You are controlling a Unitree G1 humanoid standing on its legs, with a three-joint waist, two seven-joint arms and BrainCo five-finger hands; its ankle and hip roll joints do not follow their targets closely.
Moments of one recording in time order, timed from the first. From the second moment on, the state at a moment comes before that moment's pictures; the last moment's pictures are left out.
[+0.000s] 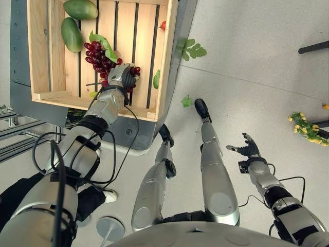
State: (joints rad) left arm -0.91 0.51 -0.54 0.89 0.23 0.01 0.26; right arm -0.25 -0.45 0.24 0.92 0.18 -0.10 -0.27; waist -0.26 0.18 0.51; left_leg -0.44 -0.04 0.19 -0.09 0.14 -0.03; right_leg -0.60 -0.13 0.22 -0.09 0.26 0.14
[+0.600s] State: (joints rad) left arm -0.53 0.49 -0.32 0.45 -0.50 -0.13 0.20; right arm -0.25 -0.45 0.21 0.93 0.19 -0.09 -0.22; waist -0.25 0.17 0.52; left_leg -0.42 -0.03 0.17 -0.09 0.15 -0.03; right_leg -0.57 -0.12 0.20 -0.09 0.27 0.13
